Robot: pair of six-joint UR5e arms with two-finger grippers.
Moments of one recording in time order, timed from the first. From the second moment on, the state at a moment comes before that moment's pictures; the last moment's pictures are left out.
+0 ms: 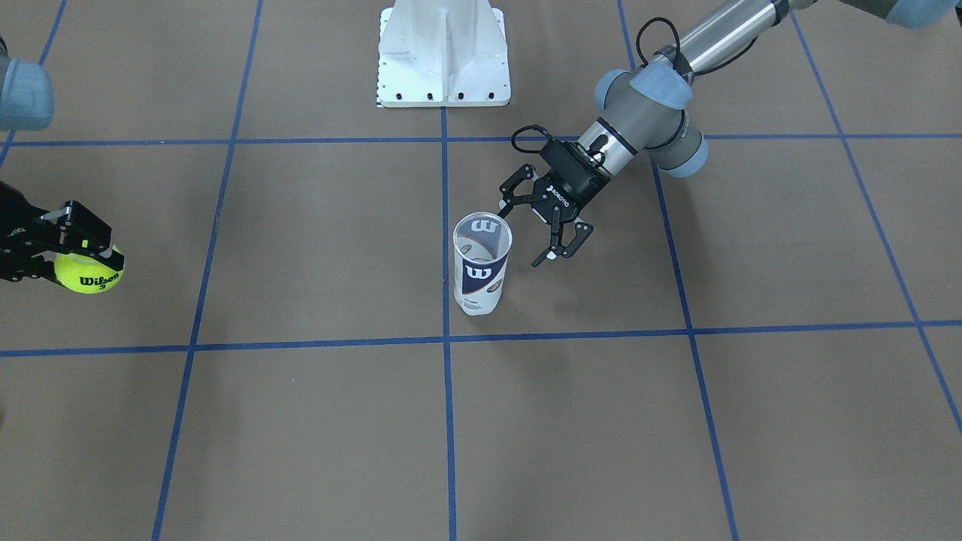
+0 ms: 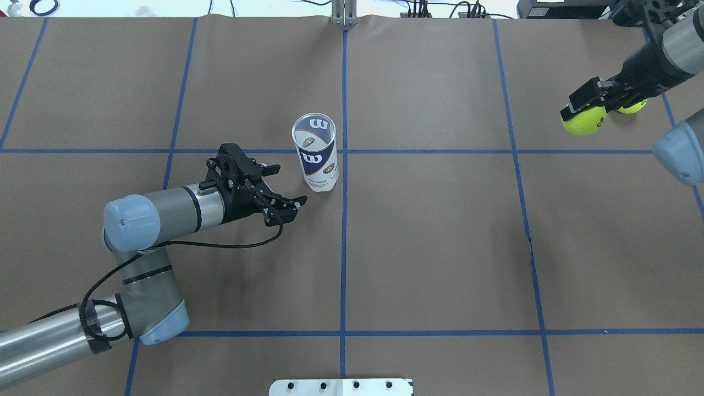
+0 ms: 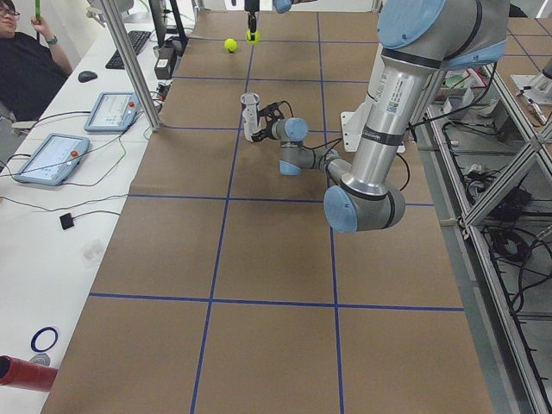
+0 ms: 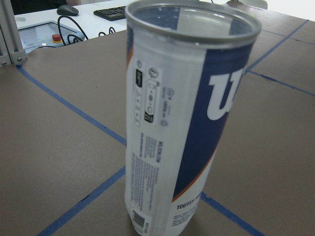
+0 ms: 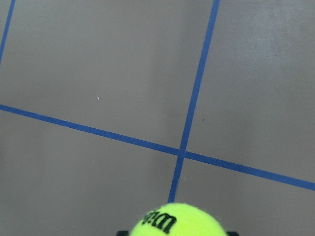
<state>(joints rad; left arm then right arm) -0.48 -2.01 -1.44 -2.88 -1.55 -0.52 1.16 -1.31 1.75 -1.34 2.44 0.56</state>
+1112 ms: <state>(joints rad) -0.44 -2.09 -1.36 -2.88 -1.41 -0.52 1.16 -1.30 1.75 -1.34 2.44 0.58</state>
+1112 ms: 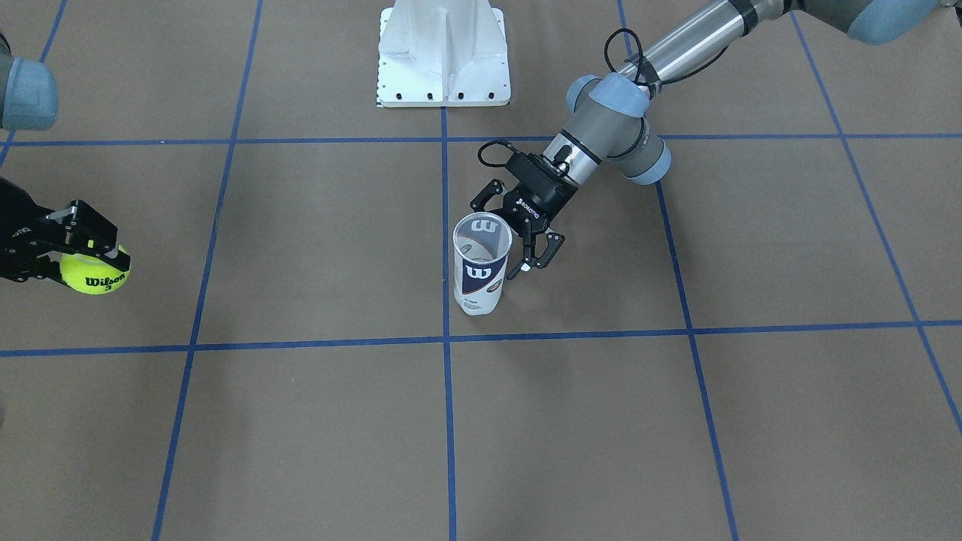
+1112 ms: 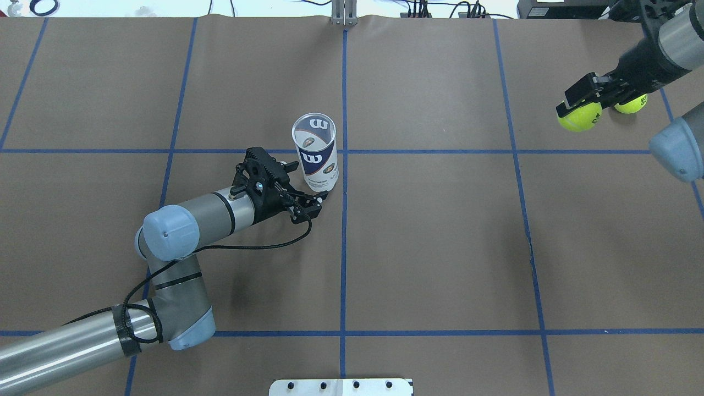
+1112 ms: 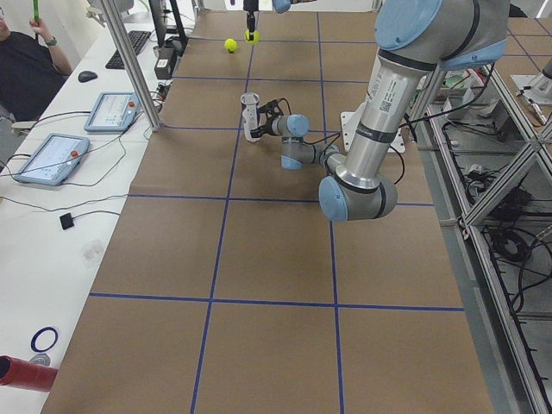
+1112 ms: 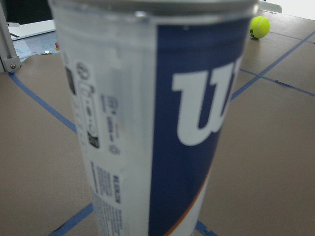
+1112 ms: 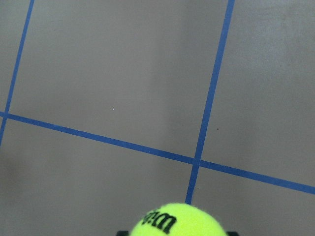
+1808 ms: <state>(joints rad) -0.44 -2.12 -1.35 -2.88 -1.36 -0.52 1.16 -1.30 1.75 -1.34 2.44 0.58</state>
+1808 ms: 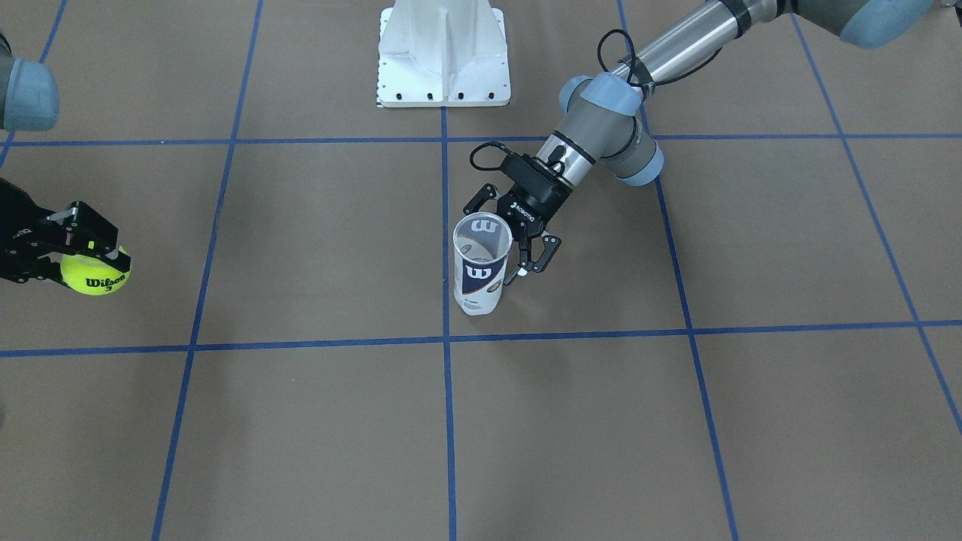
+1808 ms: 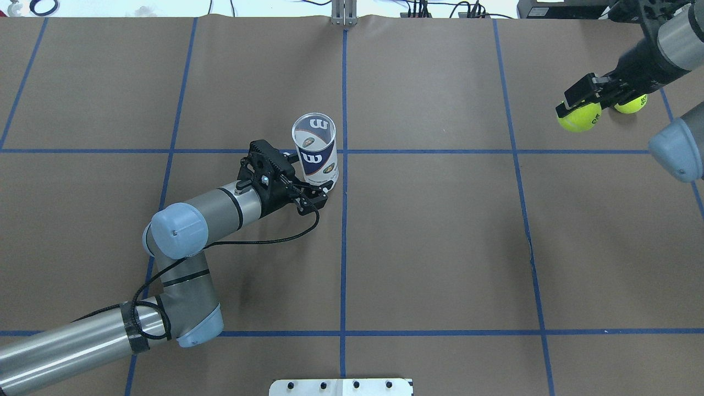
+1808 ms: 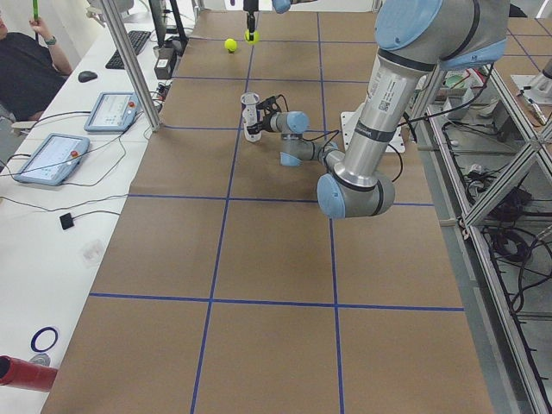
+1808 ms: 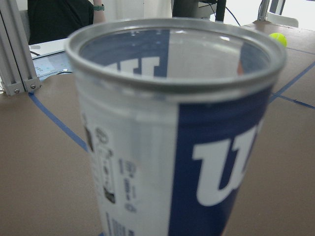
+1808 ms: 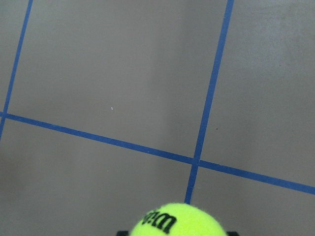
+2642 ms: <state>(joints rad) -0.45 -2.18 -1.28 -2.87 -1.32 -0.53 1.16 -1.29 1.75 -1.34 2.44 0.58</state>
